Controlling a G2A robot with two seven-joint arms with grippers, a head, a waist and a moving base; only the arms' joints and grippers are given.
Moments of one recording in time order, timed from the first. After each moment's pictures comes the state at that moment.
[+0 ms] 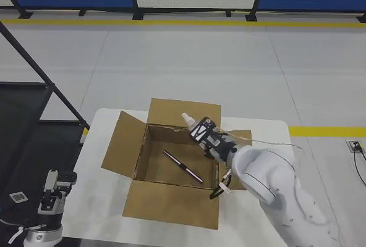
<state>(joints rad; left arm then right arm) 1.66 -1.27 -1.87 -1.81 -0.16 -0.55 -0.16 -0.68 -1.32 1.00 -1.75 -1.27 -0.27 1.08</state>
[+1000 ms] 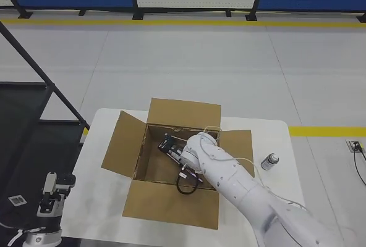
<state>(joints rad) 1.67 -1.28 -1.88 -1.80 -0.15 -0.56 -0.16 -0.19 -1.73 0.44 -0.51 -0.94 -0.23 0.93</state>
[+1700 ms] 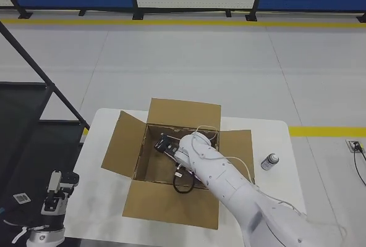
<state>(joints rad) 1.66 -1.28 -1.86 -1.80 -0.13 -0.55 -0.17 -0.15 -1.83 0.43 -0.35 -0.97 -0.24 0.87</state>
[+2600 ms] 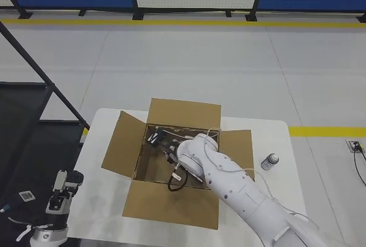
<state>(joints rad) 1.65 -1.28 -1.85 -1.80 -0.12 -0.55 -0.19 -0.39 -1.60 0.70 -1.01 -1.18 -0.20 0.93</state>
